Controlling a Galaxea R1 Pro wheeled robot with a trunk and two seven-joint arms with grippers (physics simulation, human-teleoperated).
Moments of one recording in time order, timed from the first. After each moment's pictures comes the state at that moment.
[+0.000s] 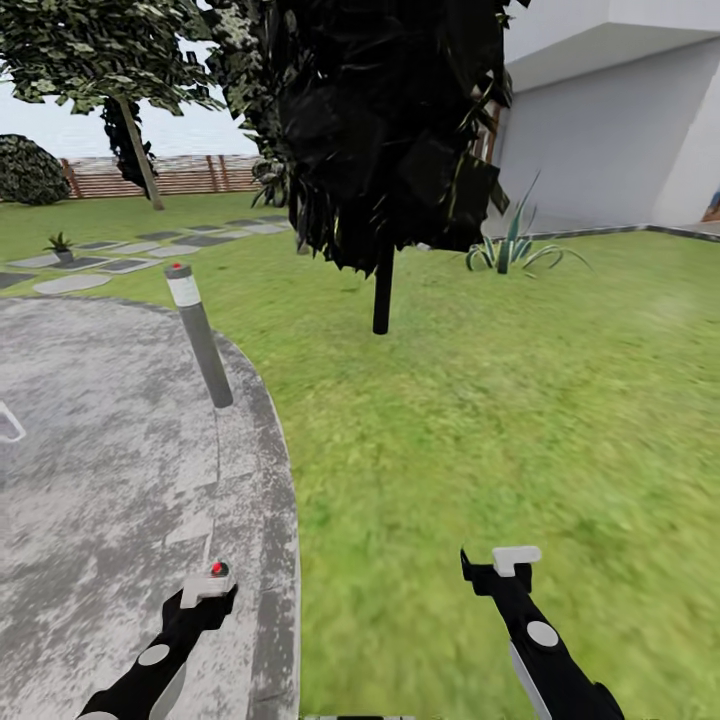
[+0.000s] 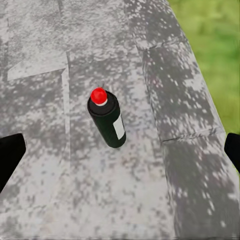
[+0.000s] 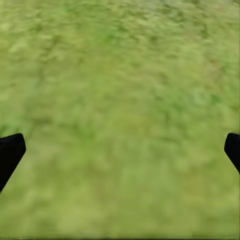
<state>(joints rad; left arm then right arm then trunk) -0.51 0.09 0.14 -0.32 -0.09 -0.26 -0.01 -0.37 -0.03 -0.02 -0.78 0.08 -0.13 -0.02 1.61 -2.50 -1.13</state>
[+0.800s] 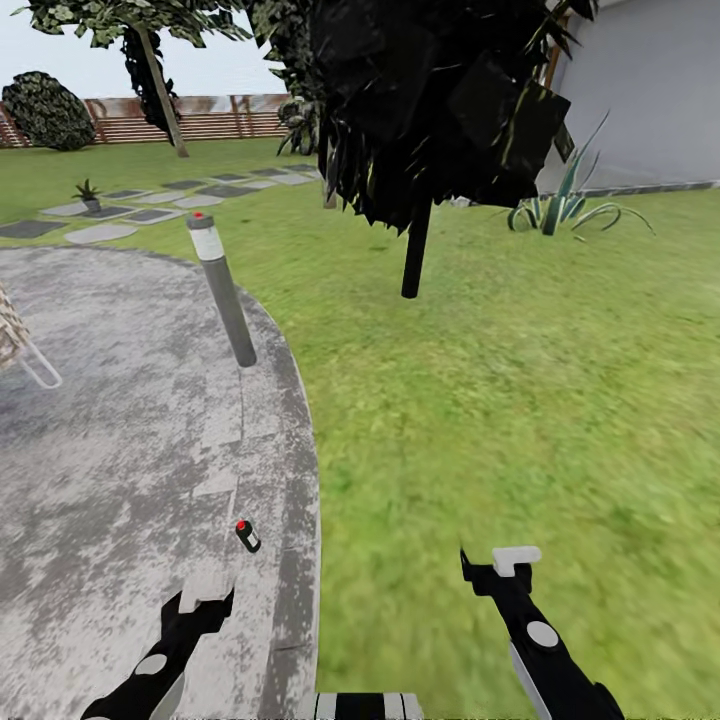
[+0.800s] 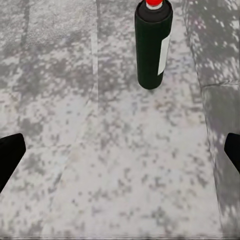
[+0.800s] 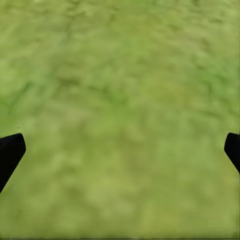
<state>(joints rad) -0.51 0.09 0.14 -0.28 -0.08 -0.34 -0.01 -0.37 -0.03 -0.02 -0.78 0.08 -0.13 -0.03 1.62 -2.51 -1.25</state>
